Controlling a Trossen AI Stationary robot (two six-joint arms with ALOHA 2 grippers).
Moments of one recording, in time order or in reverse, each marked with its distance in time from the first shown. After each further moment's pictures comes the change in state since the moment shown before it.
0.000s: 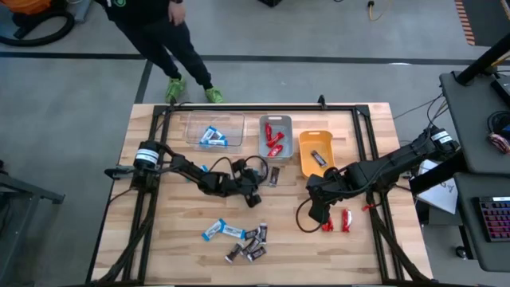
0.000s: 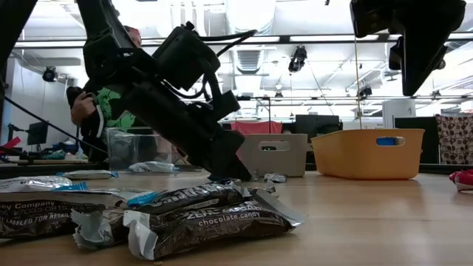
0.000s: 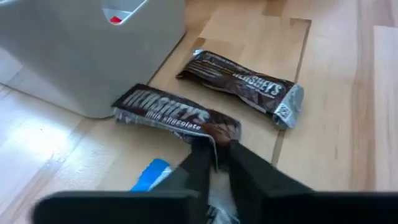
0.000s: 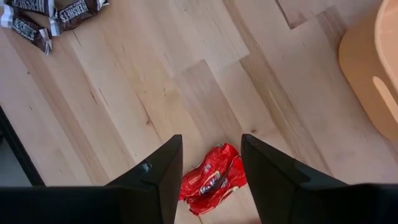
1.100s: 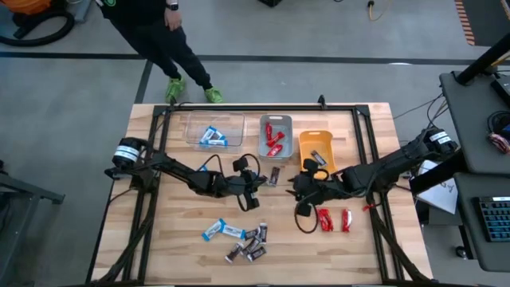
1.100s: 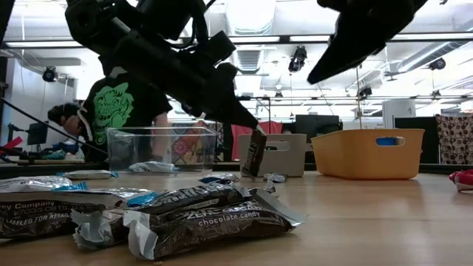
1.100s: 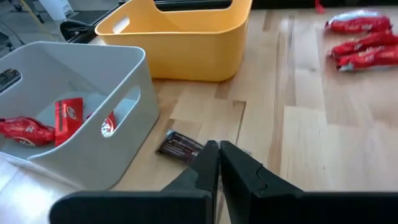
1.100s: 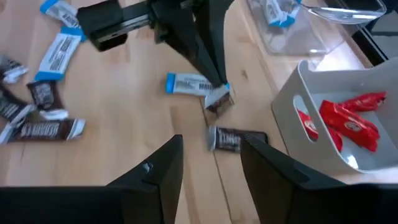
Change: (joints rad) left arm -0.052 -0.201 -0.008 0.007 0.019 0.123; right arm -0.024 0.017 -0.168 0.625 0.471 -0.588
